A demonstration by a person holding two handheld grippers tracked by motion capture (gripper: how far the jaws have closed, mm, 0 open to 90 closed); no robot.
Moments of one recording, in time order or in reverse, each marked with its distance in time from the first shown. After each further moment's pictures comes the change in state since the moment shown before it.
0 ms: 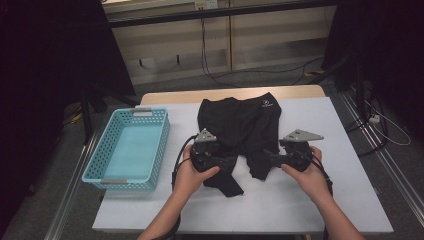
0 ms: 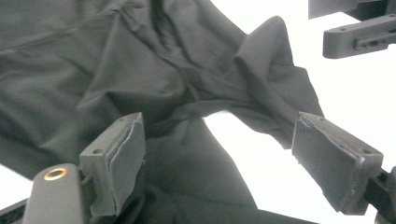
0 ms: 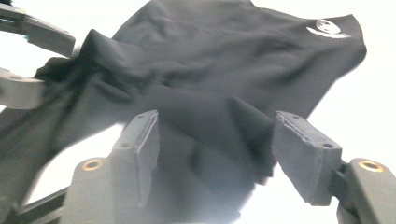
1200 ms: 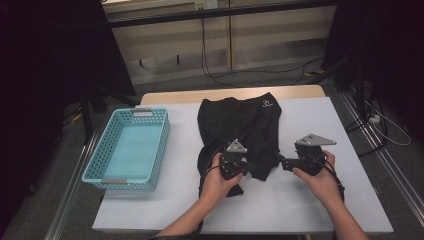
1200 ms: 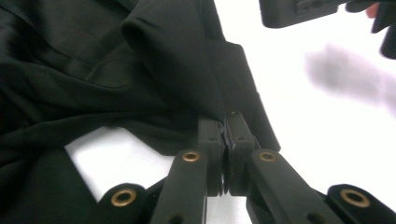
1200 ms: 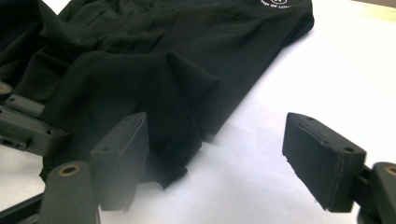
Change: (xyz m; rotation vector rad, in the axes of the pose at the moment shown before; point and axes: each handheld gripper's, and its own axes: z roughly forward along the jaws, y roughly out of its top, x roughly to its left) left arm -0.046 -0.003 0.060 0.081 -0.161 0.061; right arm -0.022 -0.022 -0.012 0.026 -0.088 0.022
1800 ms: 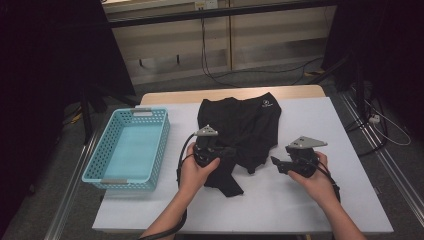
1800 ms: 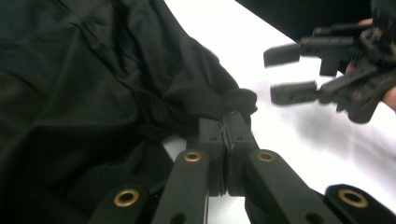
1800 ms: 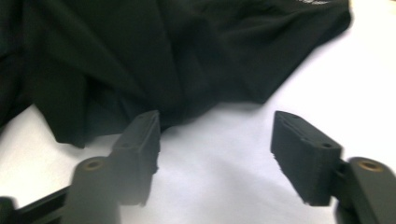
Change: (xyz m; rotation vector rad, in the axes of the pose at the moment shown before) left arm 0.036 0.010 -0.072 -0.135 0.028 -0.135; right arm 0.014 -0.001 0.008 0.036 0.063 -0.069
